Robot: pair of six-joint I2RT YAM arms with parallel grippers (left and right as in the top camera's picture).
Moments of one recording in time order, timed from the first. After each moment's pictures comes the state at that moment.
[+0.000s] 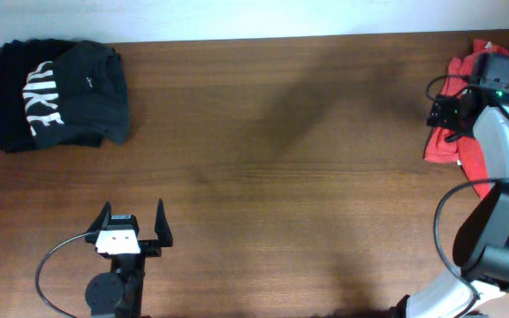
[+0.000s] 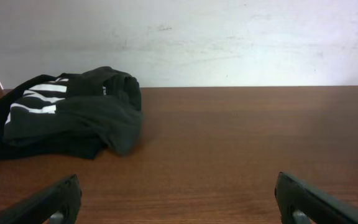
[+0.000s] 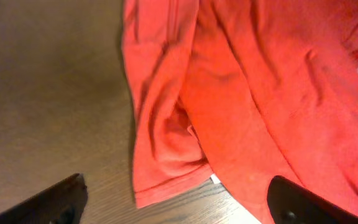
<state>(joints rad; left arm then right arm) 0.04 0.01 0.01 -0.08 0.03 0.00 -0.35 1.90 1.49 -0.70 0.18 0.04</state>
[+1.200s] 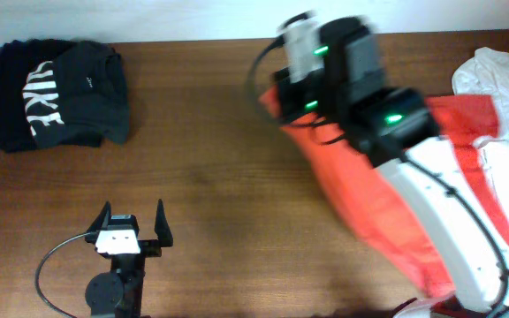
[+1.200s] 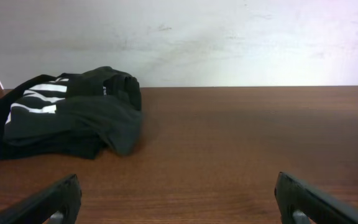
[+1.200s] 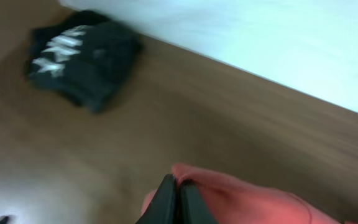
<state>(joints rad) 0.04 0.01 0.01 -0.08 0.03 0.00 0.55 1.62 1.82 -0.80 -0.12 0.06</state>
